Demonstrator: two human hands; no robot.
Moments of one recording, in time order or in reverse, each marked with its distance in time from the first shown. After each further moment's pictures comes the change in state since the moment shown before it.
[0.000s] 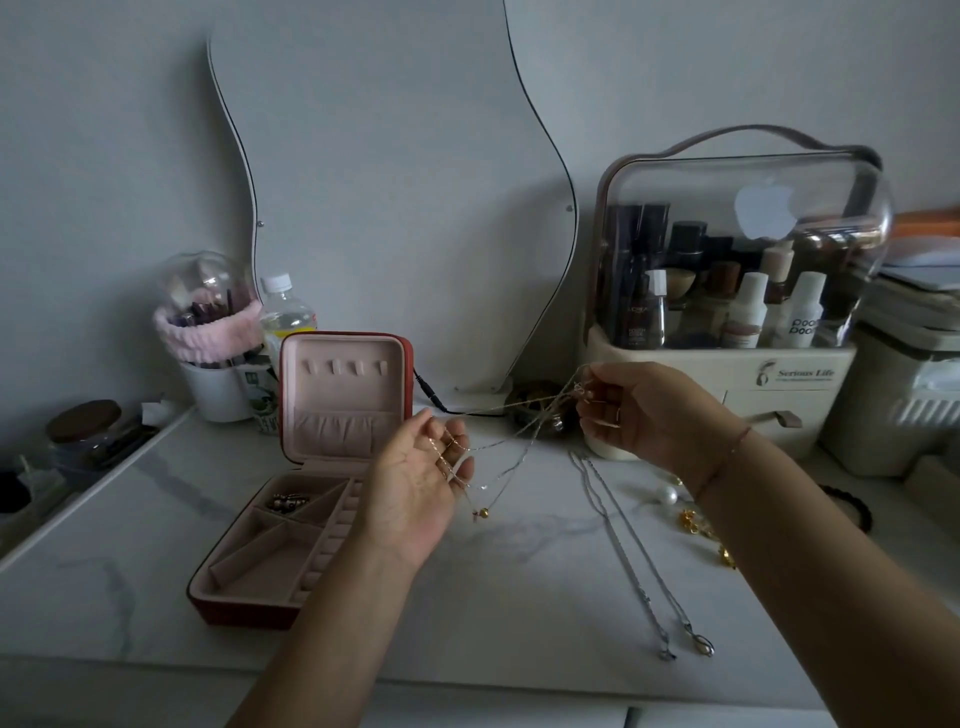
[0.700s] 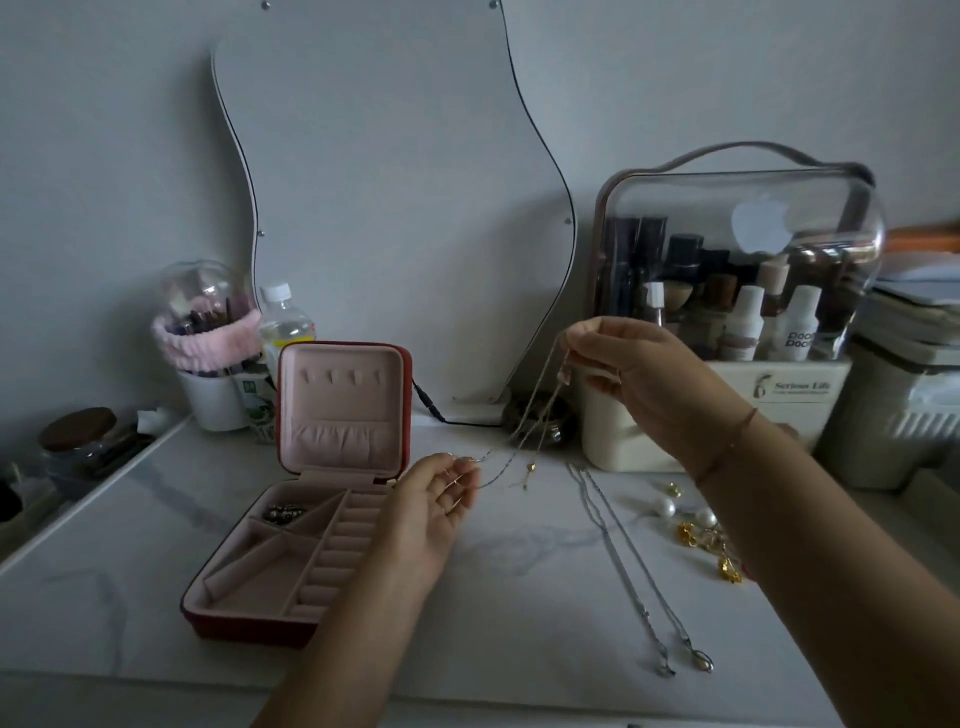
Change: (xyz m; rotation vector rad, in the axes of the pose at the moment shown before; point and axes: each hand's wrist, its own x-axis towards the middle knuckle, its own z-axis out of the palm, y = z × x) left_hand 0.009 -0.021 -0.008 0.083 0.178 -0.013; right_hand -0.016 -0.023 0.015 -0.386 -0.079 -0.369
